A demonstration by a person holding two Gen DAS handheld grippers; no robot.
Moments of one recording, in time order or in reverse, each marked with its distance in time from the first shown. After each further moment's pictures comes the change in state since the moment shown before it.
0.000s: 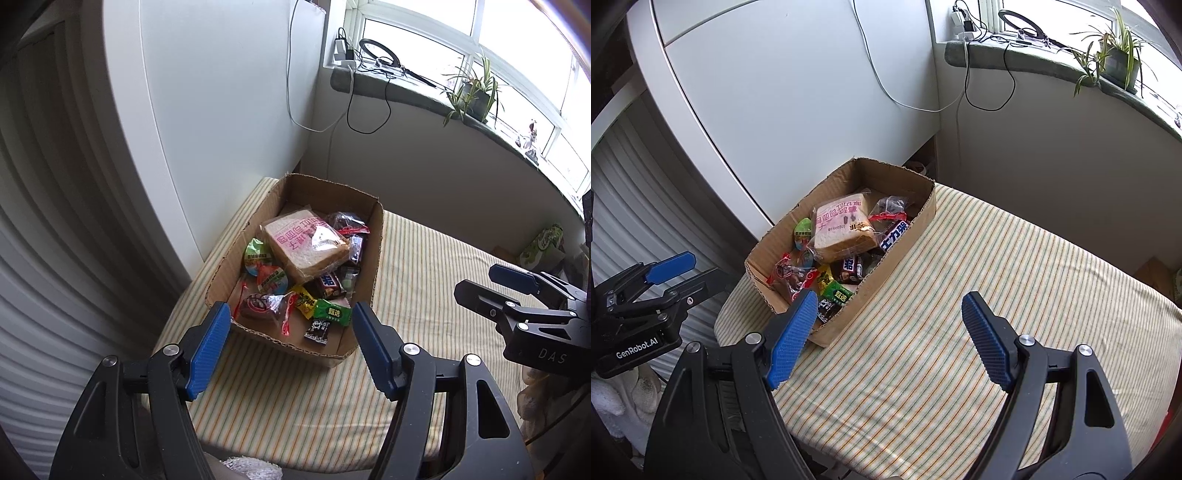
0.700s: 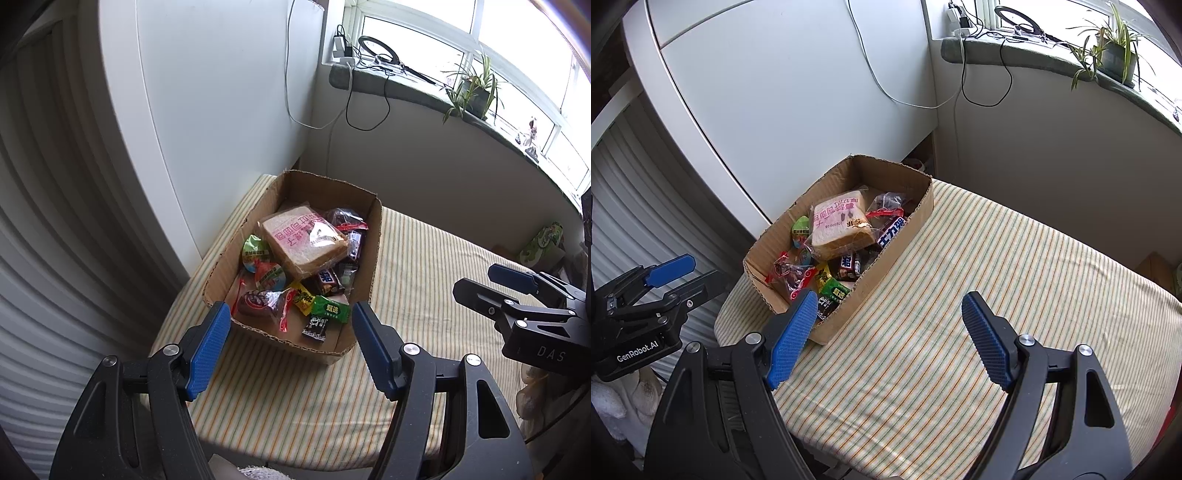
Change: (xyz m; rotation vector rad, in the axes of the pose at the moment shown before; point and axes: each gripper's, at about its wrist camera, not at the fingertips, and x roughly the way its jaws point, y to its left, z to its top) left arm 0.000 -0.004 -0.004 -0.001 0.009 0.003; right arm 0.002 -0.001 -0.003 0.006 0.004 -0.003
